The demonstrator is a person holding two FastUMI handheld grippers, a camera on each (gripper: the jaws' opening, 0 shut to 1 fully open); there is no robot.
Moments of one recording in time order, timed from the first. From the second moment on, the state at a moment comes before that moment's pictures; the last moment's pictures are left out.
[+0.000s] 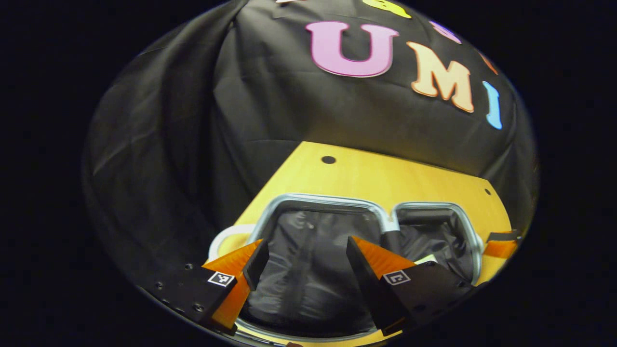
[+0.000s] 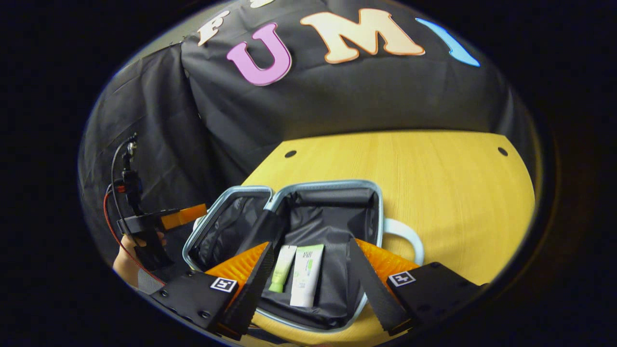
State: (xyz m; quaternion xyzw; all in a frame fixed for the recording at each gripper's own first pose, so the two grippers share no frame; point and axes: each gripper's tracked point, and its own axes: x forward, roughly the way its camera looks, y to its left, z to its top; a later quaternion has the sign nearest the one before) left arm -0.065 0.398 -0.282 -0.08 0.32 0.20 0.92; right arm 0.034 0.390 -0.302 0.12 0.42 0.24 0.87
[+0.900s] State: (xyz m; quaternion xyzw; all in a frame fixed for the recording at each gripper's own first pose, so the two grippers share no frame) left arm -0.120 0.523 -0.375 -0.12 0.46 0.26 0.84; right arm 0.066 0.304 -0.281 0.07 0.36 0.12 0.92
